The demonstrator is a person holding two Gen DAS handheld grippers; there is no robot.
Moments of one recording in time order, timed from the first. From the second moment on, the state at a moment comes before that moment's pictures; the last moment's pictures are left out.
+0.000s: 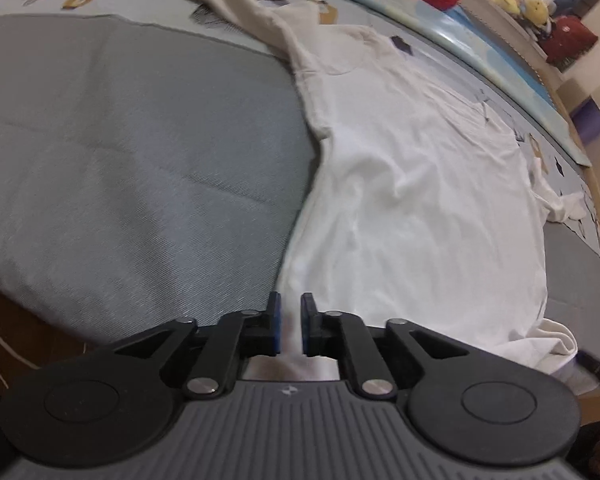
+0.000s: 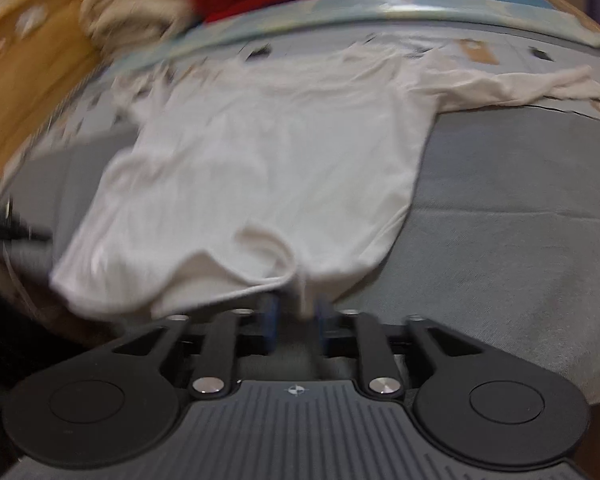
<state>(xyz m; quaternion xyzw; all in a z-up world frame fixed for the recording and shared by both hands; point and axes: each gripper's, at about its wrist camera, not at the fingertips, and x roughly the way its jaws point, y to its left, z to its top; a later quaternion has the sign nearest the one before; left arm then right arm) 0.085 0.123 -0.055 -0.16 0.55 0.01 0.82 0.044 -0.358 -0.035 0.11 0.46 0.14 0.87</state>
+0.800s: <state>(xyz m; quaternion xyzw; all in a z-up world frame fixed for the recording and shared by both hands) 0.101 0.098 -0.093 -0.13 0.57 0.03 0.81 0.067 -0.317 -0.086 -0.01 0.57 0.06 0.82</state>
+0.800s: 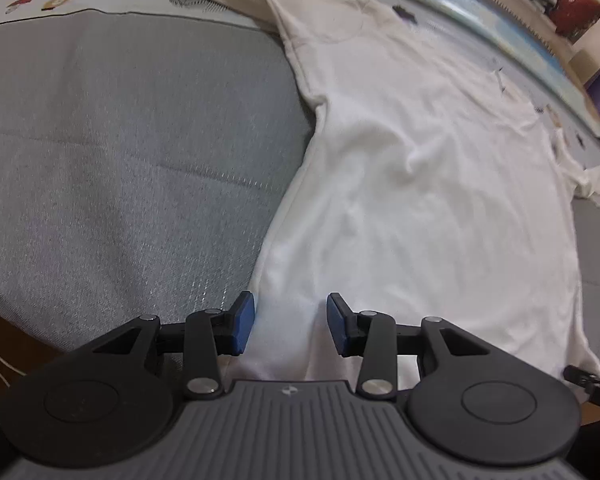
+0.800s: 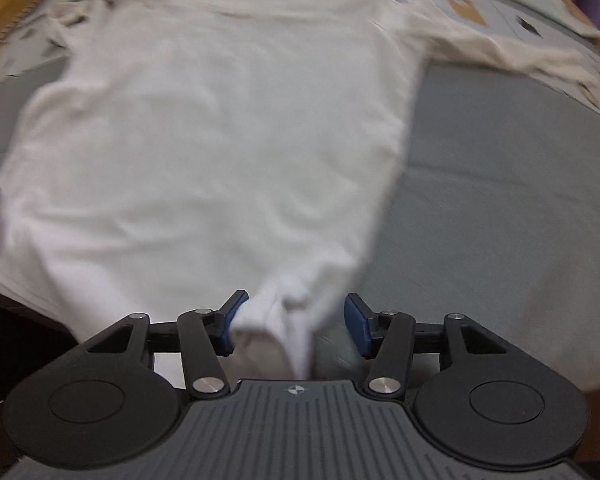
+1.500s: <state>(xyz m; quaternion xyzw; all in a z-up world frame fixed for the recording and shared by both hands) 0.089 0.081 -0.097 -0.08 0.59 -0.01 0.80 0.053 -0.386 -0.080 0.10 0.55 -0.03 0.83</state>
